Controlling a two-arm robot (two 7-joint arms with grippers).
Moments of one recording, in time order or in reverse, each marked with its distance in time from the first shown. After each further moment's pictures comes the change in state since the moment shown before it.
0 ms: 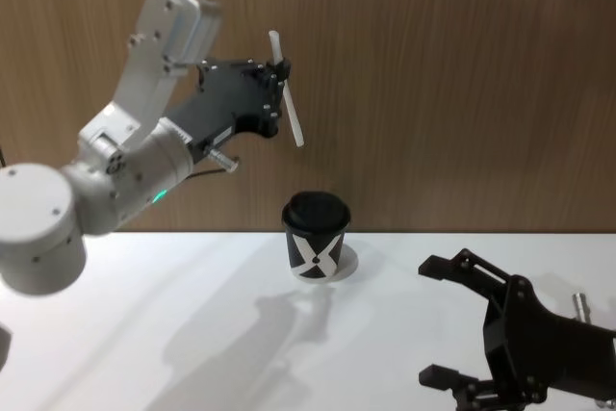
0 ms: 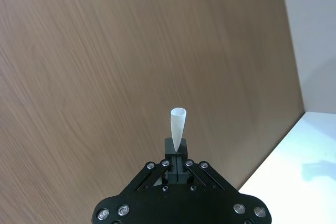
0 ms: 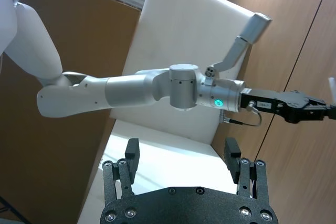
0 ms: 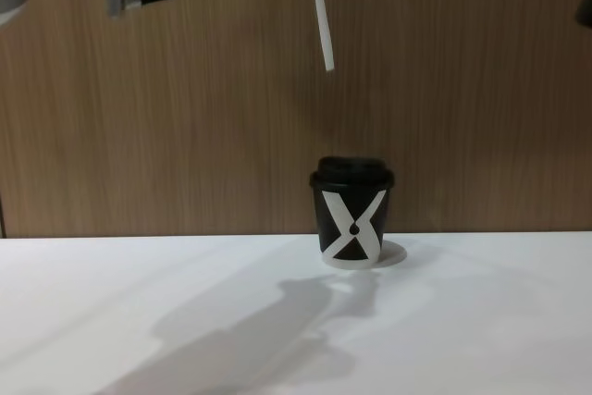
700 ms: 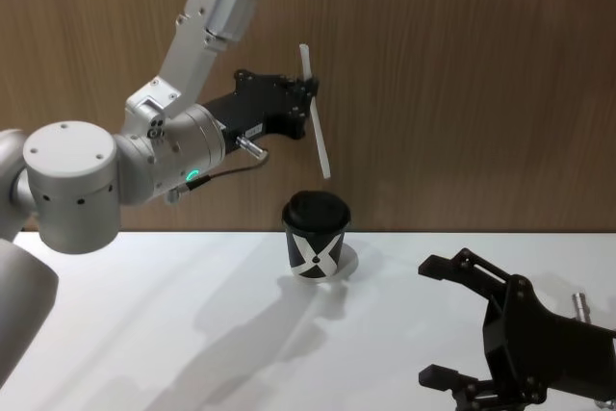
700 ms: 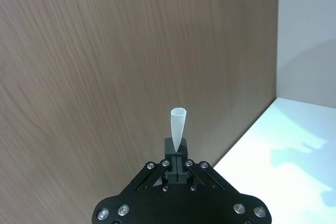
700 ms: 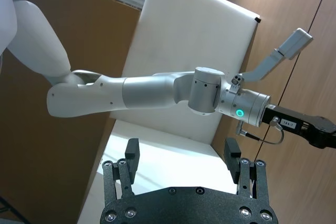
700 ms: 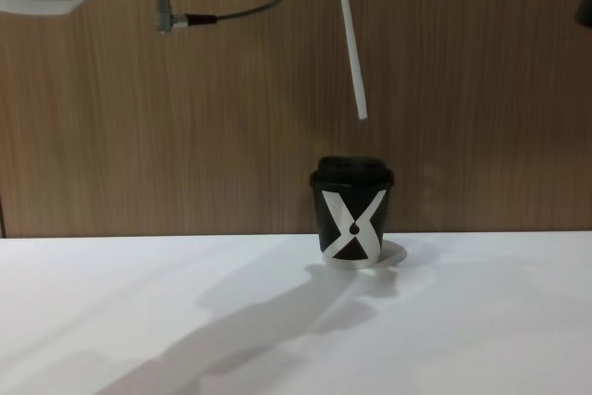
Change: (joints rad) left arm -0.123 -0.096 0.013 0.198 -0.063 0.134 -0.107; right arm 0.000 0.000 0.000 0.000 0.000 0.000 0.000
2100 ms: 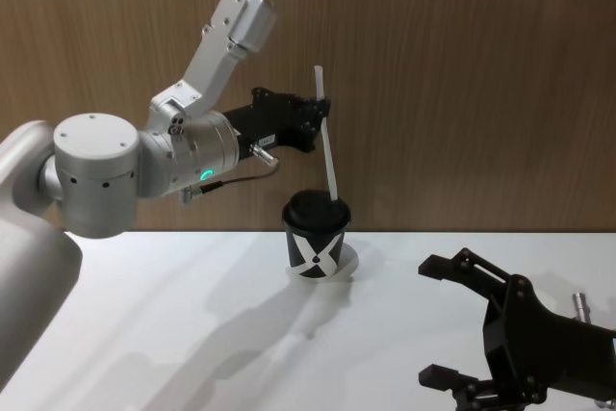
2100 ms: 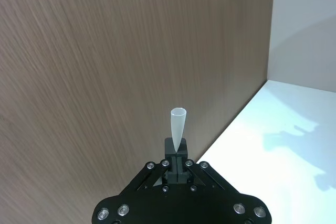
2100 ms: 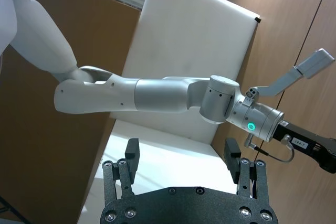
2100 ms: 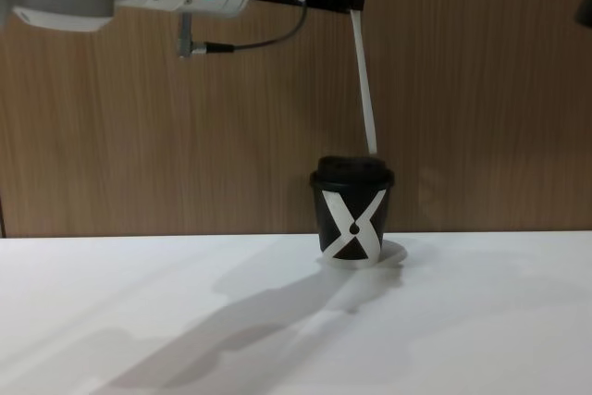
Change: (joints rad) left arm -0.091 -0.040 0.045 0.185 -0.009 -0.003 -0.081; right arm 0.000 0.000 0.000 0.000 0.000 0.000 0.000
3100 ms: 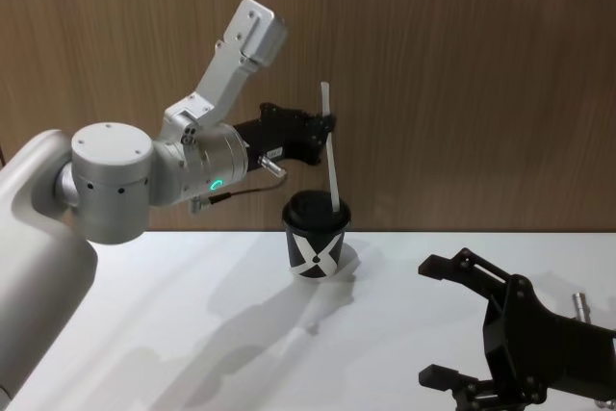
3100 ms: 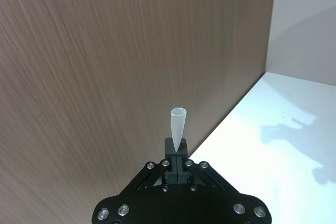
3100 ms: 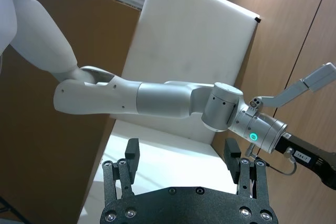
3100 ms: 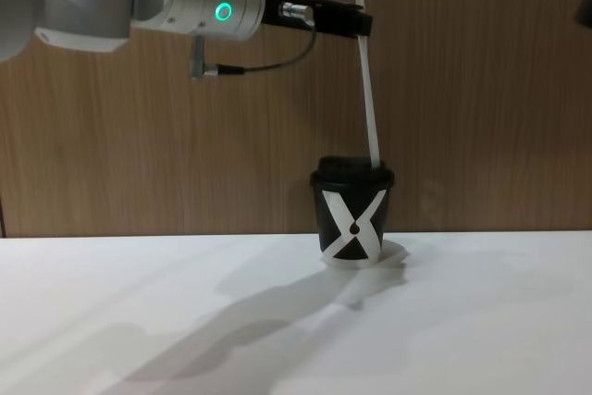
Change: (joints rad) left arm -0.014 -0.032 0.009 0.073 0.009 -0.002 -0.013; right arm 0.000 0.000 0.000 0.000 0.000 0.000 0.000
